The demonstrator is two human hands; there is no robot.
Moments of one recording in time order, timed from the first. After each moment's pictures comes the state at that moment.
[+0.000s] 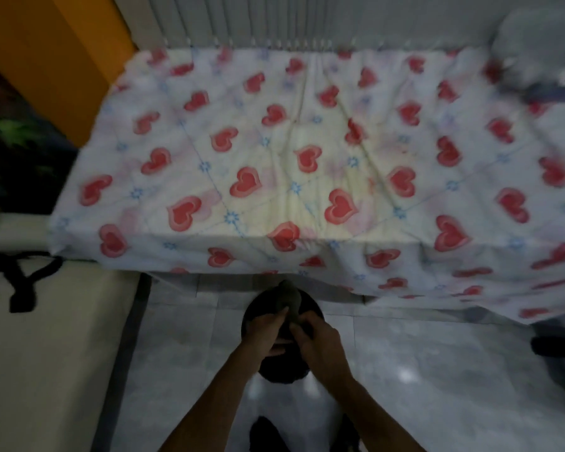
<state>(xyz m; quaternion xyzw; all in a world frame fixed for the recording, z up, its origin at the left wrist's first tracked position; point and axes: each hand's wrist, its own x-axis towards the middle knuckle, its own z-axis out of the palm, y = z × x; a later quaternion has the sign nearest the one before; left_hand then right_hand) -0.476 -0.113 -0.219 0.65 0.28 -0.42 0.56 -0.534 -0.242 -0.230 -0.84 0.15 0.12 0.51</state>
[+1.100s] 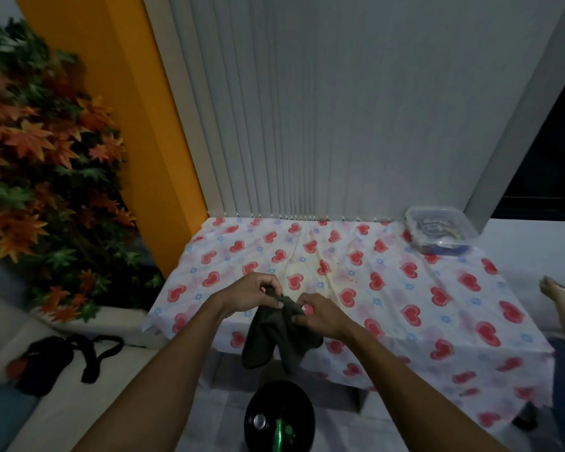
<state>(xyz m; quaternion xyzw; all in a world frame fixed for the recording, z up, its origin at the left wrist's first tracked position) -0.455 -0.125 0.196 0.86 -0.16 -0.24 0.42 -0.491 -0.338 0.125 -0.90 -0.08 0.15 0.39</state>
